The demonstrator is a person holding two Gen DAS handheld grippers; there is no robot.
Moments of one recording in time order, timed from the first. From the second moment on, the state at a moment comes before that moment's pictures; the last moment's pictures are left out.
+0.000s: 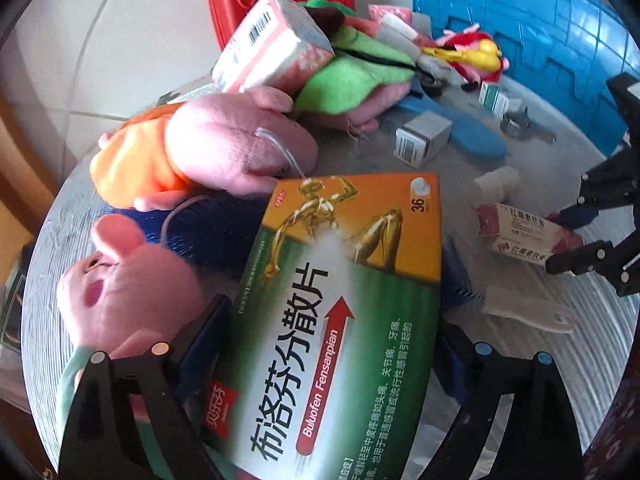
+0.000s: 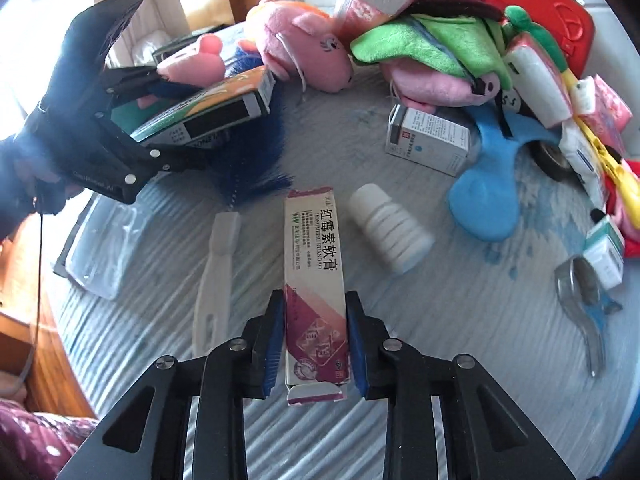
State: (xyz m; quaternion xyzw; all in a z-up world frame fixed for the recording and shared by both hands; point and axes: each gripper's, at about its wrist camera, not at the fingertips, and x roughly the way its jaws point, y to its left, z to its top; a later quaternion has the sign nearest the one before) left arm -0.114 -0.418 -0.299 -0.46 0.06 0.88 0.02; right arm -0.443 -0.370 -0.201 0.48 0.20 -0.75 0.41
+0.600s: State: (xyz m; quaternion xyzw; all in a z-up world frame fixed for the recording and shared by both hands) left arm -0.091 -0.403 -0.271 -0.44 0.08 0.89 -0.01; right arm -0.444 -0.347 -0.145 0.45 0.15 -0.79 0.39
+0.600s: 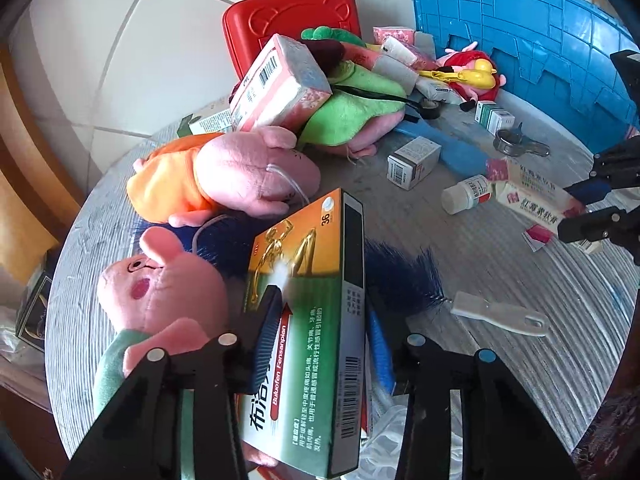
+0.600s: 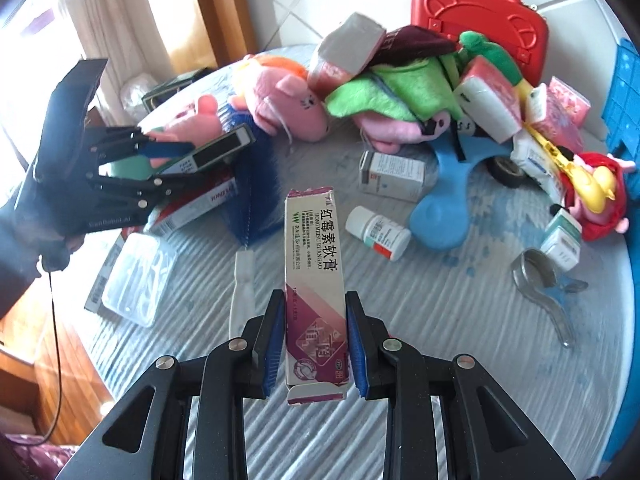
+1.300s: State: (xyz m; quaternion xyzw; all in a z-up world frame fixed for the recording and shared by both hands) left arm -0.091 -0.429 -0.269 -0.46 0.03 0.89 -0.05; right arm -0.457 -0.353 -0.113 0.43 0.11 -0.81 0.37
